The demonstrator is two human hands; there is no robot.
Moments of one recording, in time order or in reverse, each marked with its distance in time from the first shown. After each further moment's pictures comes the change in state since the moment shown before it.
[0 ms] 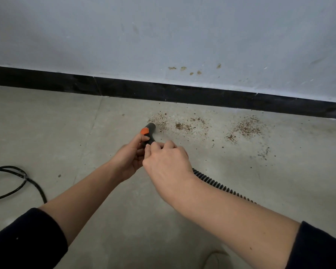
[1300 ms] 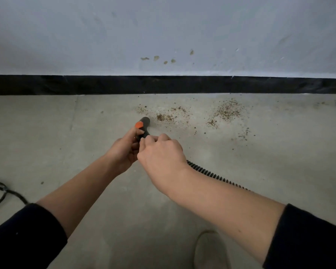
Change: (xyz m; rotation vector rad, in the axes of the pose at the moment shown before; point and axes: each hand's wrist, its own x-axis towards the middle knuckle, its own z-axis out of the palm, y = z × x) left_hand 0.006 -0.001 0.032 0.082 -0.025 -0.048; right_hand -0.017 0.020 0.010 0.029 -0.042 0.097
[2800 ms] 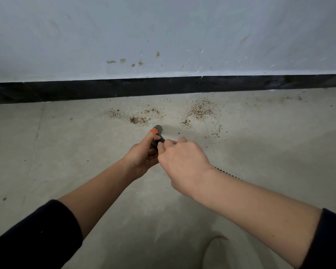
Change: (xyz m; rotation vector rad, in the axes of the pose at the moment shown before) left_hand -0.004 -0.026 0.109 0.018 -0.123 -0.094; right_hand -0.059 0.073 0.032 -0.020 -0.125 0.101
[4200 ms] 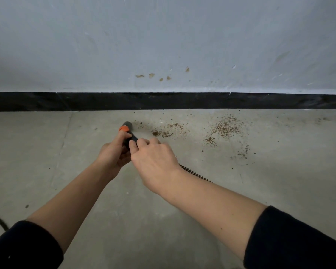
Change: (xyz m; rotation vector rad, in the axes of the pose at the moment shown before) left_hand 0.010 0.058 -0.100 -0.041 0.361 0.197; right_hand 0.095 -0.051 -0.031 0.153 0.252 -0.114
